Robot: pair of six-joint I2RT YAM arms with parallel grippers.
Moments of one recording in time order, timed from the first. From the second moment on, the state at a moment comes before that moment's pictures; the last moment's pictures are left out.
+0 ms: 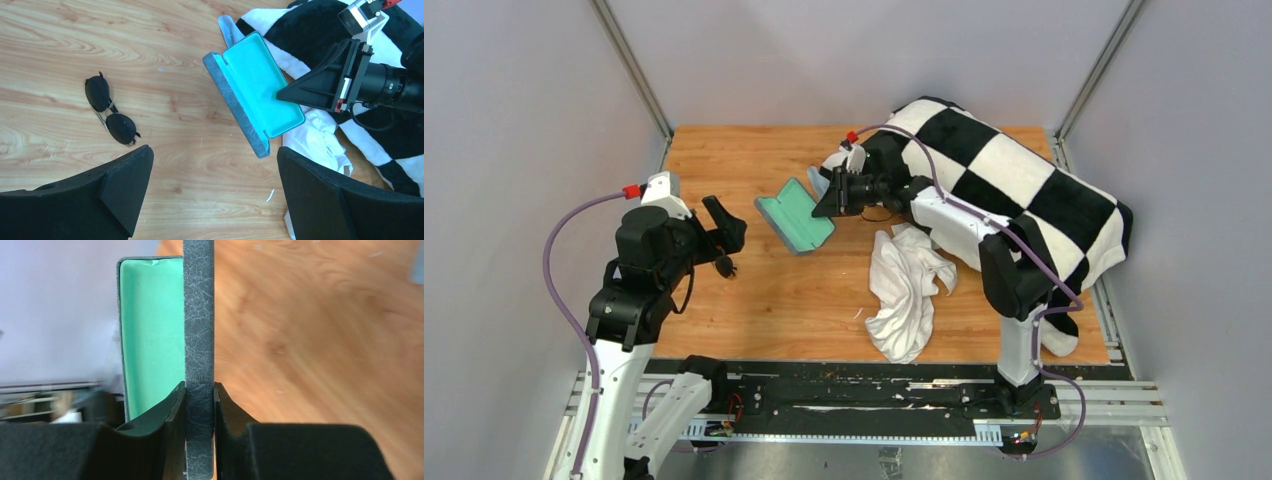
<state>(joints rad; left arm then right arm) -0.18 0.70 1.08 -0.77 -0.05 -0.43 0.61 1.95 1.49 0.00 -0.72 0.67</state>
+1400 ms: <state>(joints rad) -0.18 0.73 1.04 -0.78 -0.02 -0.44 0.94 1.76 1.45 -0.24 0.22 0.03</state>
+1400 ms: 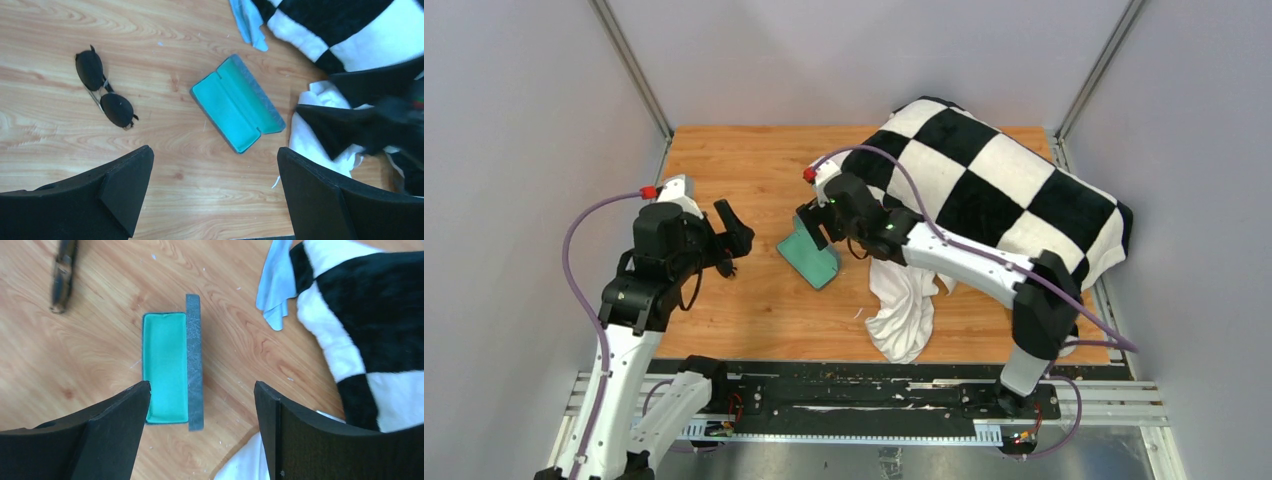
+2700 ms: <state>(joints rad) -0.28 1.14 0.91 -0.66 -0.17 -0.59 0.79 1.43 1.09 -0.41 0.05 0.27</state>
